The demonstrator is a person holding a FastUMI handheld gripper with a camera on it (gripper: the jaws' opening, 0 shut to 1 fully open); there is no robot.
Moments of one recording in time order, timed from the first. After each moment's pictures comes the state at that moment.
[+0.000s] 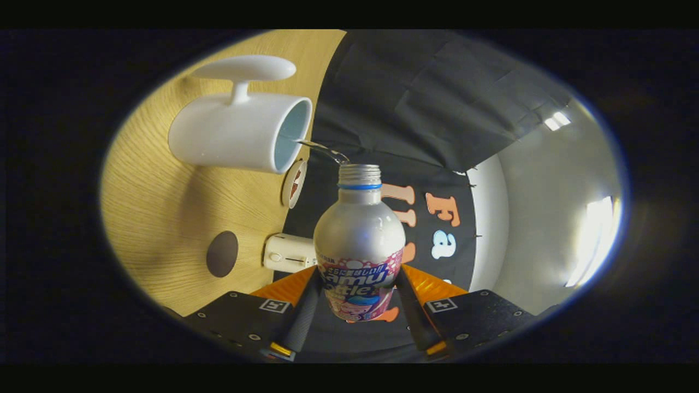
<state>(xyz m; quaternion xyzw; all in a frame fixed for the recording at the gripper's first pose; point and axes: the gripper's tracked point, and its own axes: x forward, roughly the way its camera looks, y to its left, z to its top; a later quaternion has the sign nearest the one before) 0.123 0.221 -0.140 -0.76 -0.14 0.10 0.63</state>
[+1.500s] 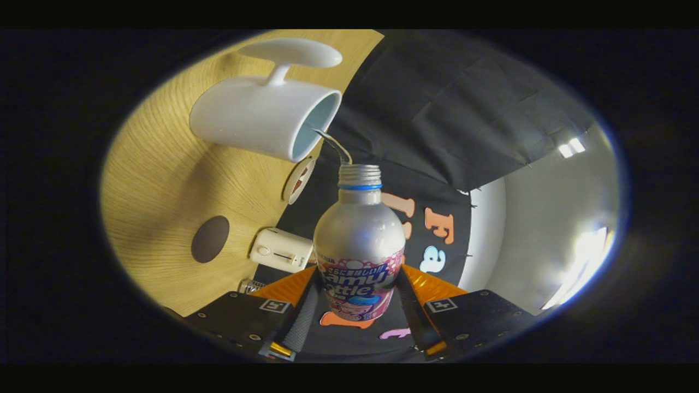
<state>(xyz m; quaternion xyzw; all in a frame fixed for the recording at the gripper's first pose) 0.132 0.228 -0.138 -0.80 -0.17 0.11 0.57</state>
